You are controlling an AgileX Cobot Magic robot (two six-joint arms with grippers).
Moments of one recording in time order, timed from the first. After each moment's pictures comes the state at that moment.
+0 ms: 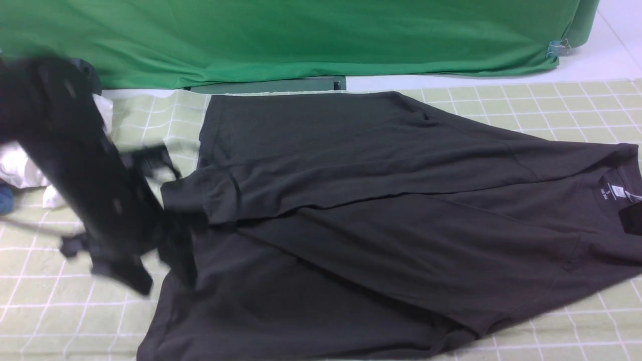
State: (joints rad) right arm 0.07 1.02 -0.88 0.35 0.90 -0.35; left arm -0.11 1.63 -0.99 -0.26 1.08 -0.05
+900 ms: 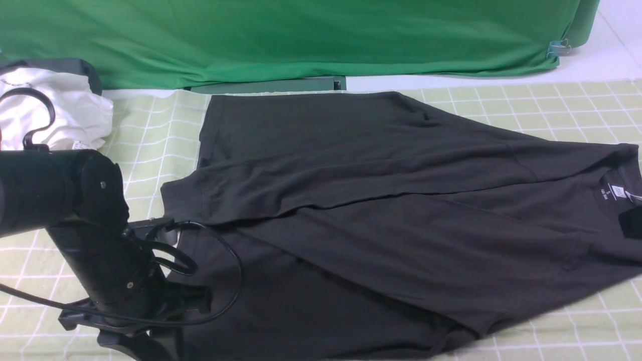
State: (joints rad) right arm 0.07 1.03 -0.88 0.36 0.93 -0.34; left arm -0.16 1.63 -0.80 -0.21 0.98 -0.13
